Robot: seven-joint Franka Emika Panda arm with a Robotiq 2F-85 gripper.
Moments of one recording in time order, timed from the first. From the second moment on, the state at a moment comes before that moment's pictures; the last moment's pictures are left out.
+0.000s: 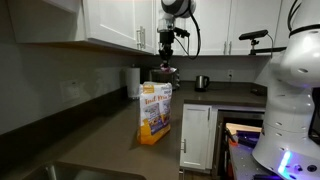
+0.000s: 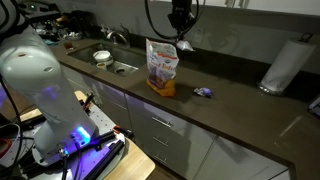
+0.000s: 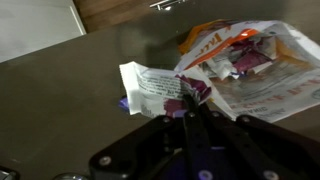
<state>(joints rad) -0.10 -0.21 -0.20 -2.16 -0.09 1.99 -0.14</state>
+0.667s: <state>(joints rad) -0.01 -0.29 -0.14 -2.24 0.16 2.01 -0.24</state>
